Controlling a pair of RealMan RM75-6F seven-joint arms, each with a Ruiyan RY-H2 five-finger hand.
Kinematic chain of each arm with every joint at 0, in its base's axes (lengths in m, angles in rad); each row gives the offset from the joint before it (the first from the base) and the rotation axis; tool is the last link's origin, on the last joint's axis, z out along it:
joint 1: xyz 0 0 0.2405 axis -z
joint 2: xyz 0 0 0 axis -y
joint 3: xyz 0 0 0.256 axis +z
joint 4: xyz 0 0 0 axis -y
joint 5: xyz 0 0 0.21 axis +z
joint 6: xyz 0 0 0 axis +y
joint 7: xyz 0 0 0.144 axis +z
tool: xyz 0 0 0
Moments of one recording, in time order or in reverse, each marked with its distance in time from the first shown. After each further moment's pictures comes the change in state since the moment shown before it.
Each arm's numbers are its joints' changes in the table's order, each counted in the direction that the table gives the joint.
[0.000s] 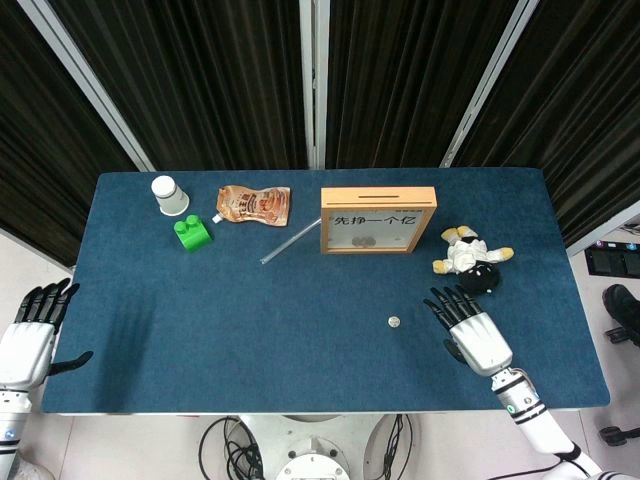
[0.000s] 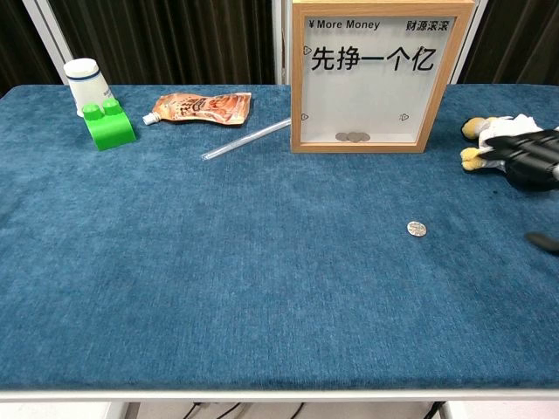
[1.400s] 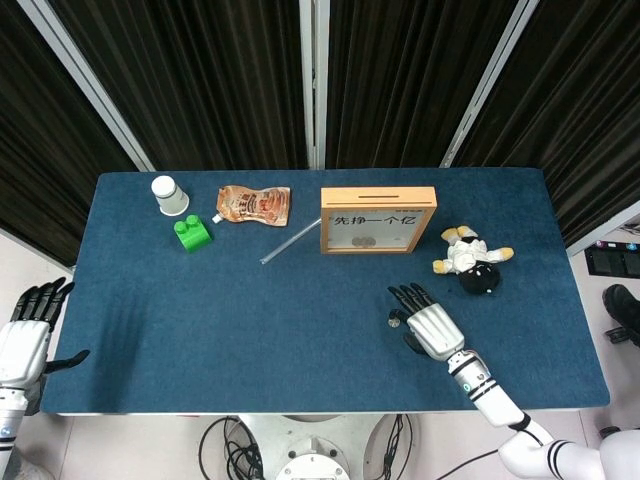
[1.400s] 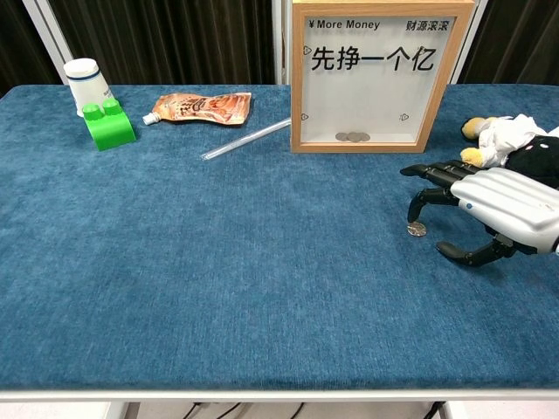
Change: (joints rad) left arm 0.005 0.004 -0.005 -0.039 -0.012 -0.022 -0.049; right arm -0.116 0.161 0.055 -0.110 0.033 -0.201 0.101
